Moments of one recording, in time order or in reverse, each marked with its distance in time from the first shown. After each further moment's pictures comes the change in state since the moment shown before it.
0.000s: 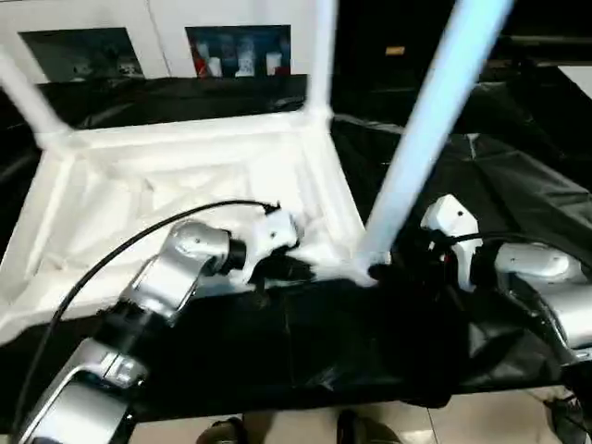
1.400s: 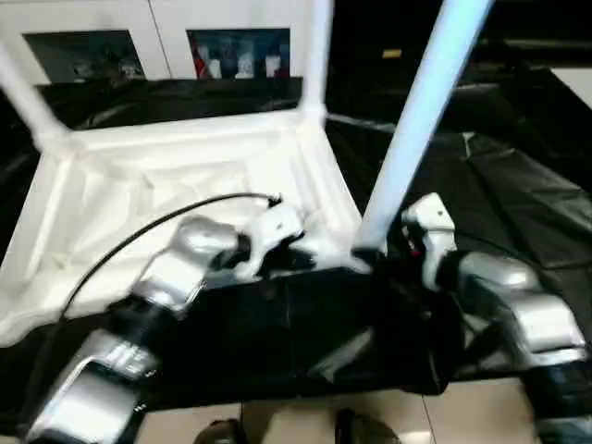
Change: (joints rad) left arm -0.093 -0.113 0.019 0.127 0.030 0.079 0.208; right arm 0.003 0.331 -0.102 0.047 -0.024 0.143 -0.464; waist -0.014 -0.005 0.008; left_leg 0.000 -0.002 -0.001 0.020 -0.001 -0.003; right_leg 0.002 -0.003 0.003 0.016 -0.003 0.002
